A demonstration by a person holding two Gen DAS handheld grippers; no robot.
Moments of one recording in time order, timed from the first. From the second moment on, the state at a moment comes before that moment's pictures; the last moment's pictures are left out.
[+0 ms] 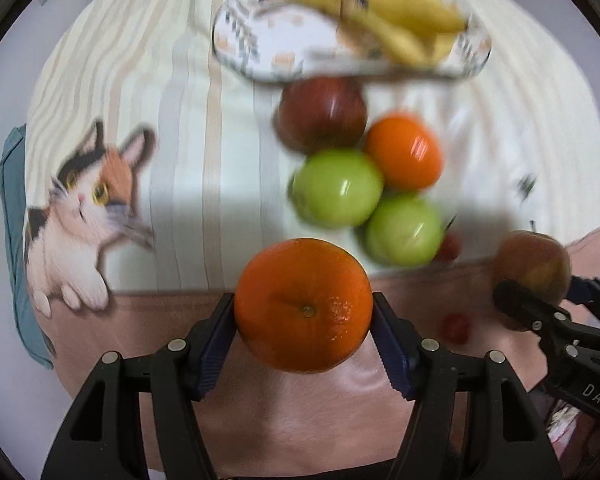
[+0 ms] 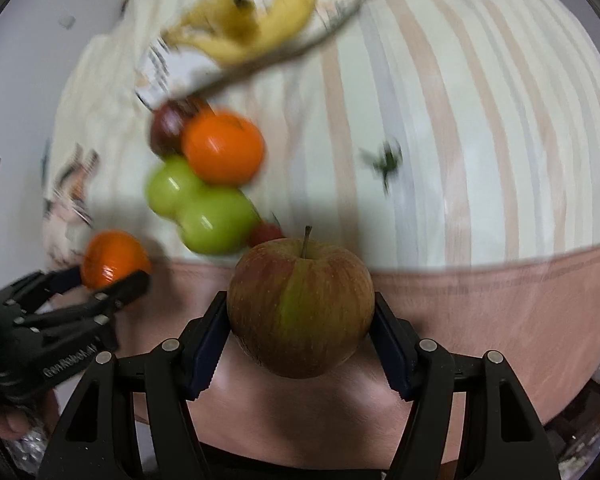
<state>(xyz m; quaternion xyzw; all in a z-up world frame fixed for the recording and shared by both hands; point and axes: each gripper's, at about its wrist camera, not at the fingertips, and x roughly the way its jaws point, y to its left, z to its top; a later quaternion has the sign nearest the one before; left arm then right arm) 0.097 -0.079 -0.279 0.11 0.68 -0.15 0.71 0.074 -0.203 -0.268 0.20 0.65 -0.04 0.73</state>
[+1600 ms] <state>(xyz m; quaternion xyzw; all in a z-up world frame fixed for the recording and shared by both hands) 0.332 -0.124 -0.307 0.04 0.69 -0.12 0.71 0.360 -0.263 -0.260 0.20 0.66 -0.06 0.72</state>
